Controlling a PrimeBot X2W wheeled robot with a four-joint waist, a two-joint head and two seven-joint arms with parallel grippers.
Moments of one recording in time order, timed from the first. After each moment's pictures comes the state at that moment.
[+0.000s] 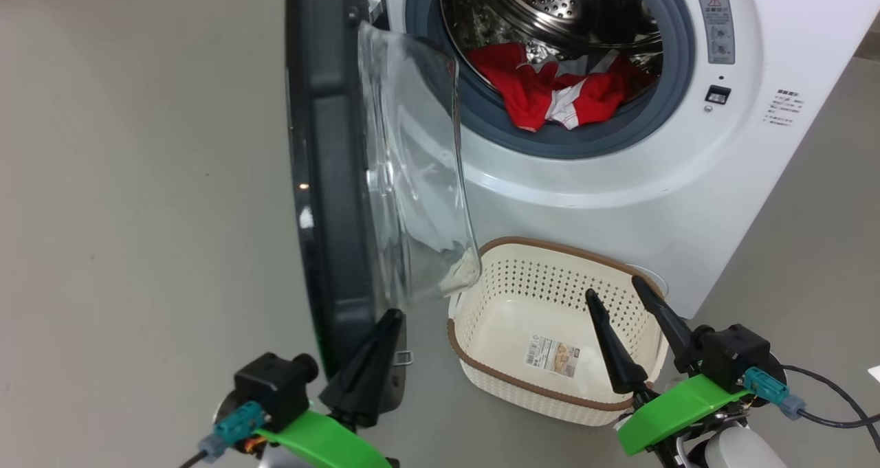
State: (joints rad) left arm -0.15 0.08 -0.37 0.01 -0.44 0.01 0.01; right arm -0.14 -0.05 0.18 0.32 0.34 0.12 -0.25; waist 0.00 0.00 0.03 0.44
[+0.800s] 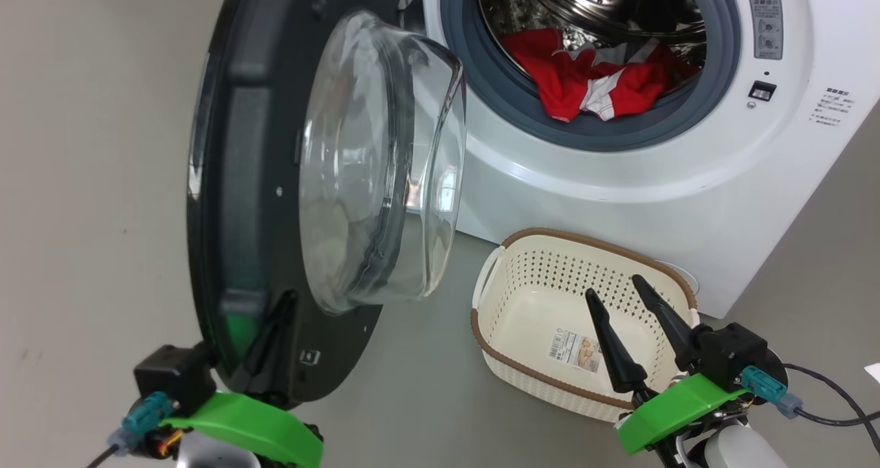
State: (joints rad) left arm -0.14 0.14 -0.22 0.01 -0.47 0.10 0.01; right arm -0.15 -0.05 0.17 0.33 0.31 0.12 -0.25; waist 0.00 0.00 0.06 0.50
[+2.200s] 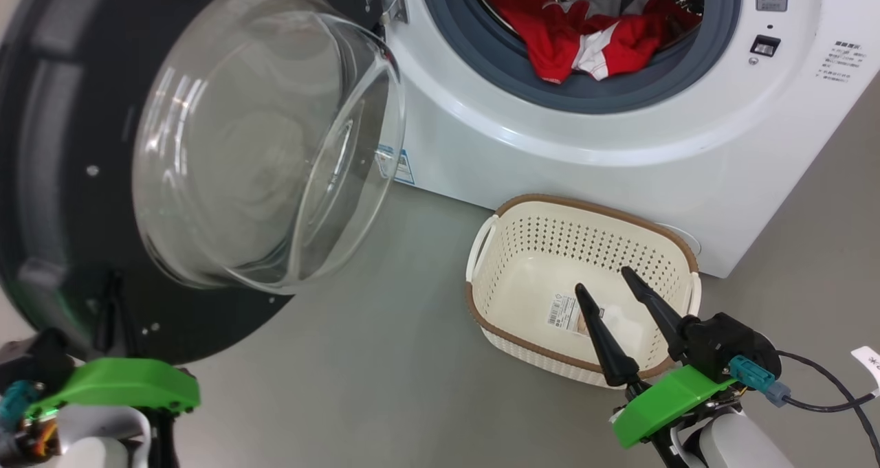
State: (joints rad) left arm -0.27 0.19 0.00 0.32 -0.52 0.21 -0.21; right arm -0.19 -0.08 0.22 0.35 0.31 0.12 -0.25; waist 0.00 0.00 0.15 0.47
